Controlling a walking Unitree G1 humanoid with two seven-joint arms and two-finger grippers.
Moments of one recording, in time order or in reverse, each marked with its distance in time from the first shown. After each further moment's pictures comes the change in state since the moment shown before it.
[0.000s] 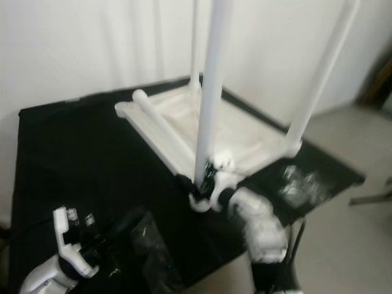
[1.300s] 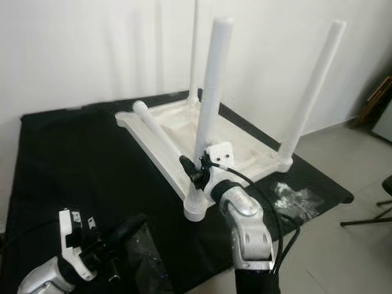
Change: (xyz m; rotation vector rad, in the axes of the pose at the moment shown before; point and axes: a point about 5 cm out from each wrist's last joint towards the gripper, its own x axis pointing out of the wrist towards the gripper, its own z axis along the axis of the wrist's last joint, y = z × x) left arm -0.003 0.001 -0.006 0.004 0.038 0.009; right arm -0.005 0.011 -0.022 -0.039 0.064 -0.393
